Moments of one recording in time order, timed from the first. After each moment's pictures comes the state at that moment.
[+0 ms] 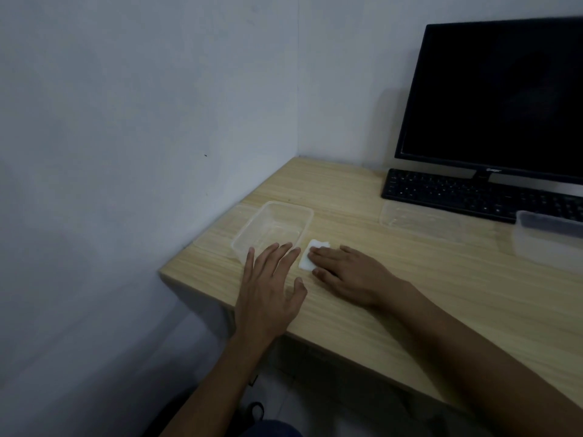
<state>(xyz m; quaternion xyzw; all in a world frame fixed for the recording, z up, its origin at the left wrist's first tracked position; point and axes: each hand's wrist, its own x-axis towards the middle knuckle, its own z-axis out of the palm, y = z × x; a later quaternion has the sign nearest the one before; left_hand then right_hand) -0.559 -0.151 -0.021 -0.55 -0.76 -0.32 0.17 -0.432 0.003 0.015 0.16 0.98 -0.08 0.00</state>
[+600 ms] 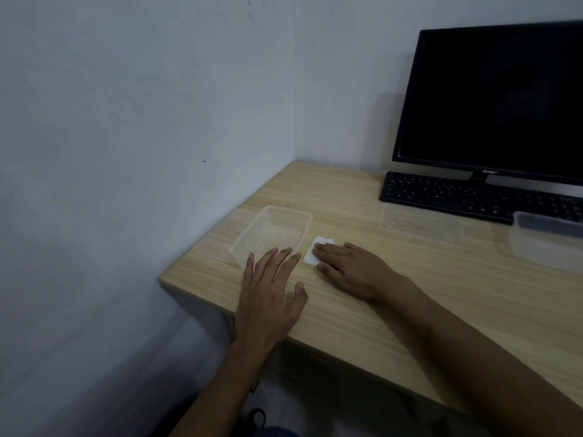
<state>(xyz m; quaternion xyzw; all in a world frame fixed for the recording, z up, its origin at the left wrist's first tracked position) -0.558 -0.152 -0.020 -0.55 -0.75 -0.33 0.16 -0.439 0.023 0.010 0.18 0.98 -0.07 -0.01</state>
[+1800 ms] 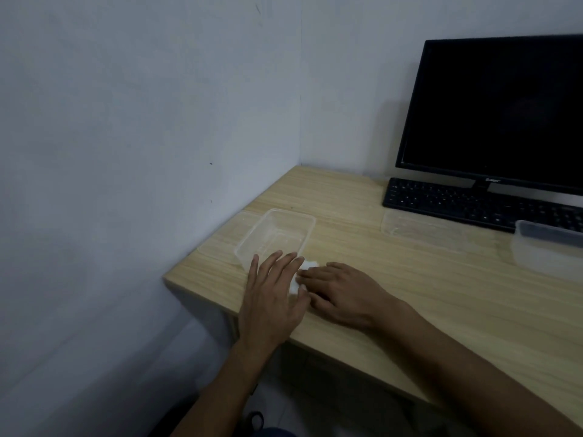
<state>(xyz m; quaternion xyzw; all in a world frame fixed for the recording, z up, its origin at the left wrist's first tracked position) -0.560 -0.151 -0.024 -0.55 -0.75 -0.32 0.17 -0.432 -0.026 0.018 0.08 0.99 -0.06 -0.05</state>
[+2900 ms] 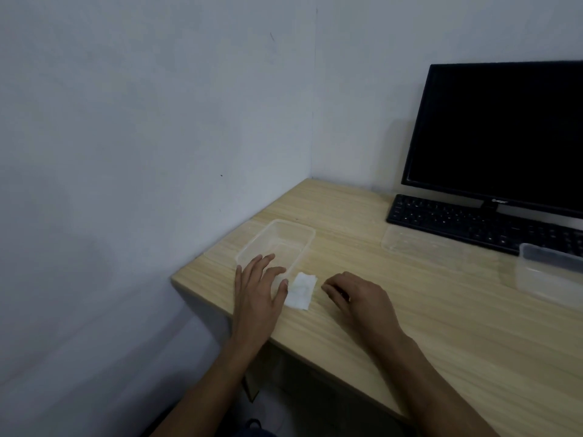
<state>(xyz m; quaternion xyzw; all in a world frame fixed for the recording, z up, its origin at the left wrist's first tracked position) -0.564 -0.147 -0.025 -0.45 -0.79 -0.38 0.18 -0.400 -0.017 0.004 0.19 0.92 -0.13 -0.31</state>
